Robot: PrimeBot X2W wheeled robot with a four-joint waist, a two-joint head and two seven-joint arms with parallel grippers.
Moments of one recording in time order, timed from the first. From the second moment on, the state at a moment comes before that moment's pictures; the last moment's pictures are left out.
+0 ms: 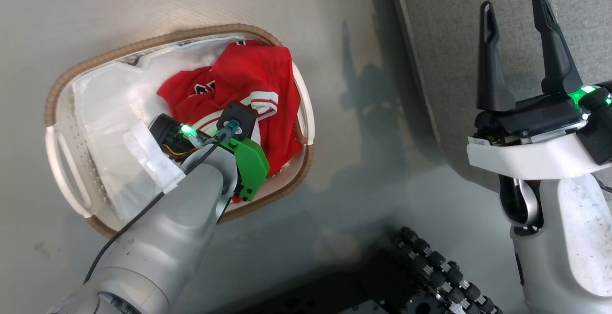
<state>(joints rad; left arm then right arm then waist) -0.91 0.05 -0.93 1.14 -0.47 -0.05 -0.21 -0.42 -0.05 0.05 -0.16 0.17 0.13 -0.26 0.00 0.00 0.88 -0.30</state>
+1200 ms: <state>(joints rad) -0.83 0.22 -0.86 0.53 -0.40 -0.08 -0.18 -0.19 -0.05 0.00 0.17 0.07 0.13 -0.26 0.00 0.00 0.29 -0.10</state>
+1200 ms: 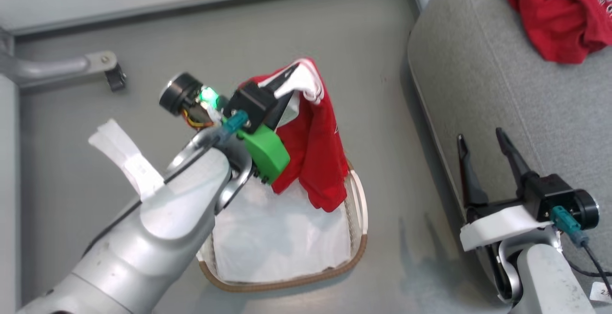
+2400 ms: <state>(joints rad) -1.10 0.12 -0.82 0.48 -0.48 -0.05 0.05 -0.47 -0.05 0.43 0.39 0.18 0.13 -0.26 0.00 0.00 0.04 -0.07</state>
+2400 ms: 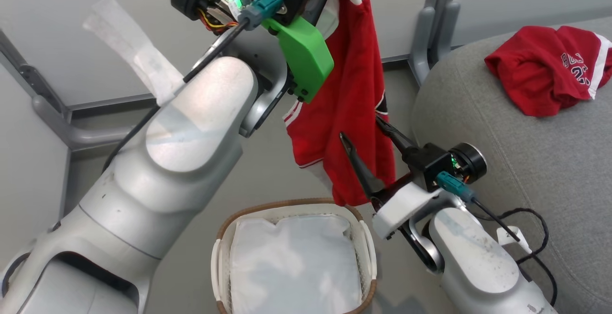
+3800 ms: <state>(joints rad) -0.70 0.22 -0.82 0.36 -0.63 0.02 -0.14 -0.58 -0.05 0.30 0.52 0.12 0.13 -0.26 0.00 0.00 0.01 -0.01</state>
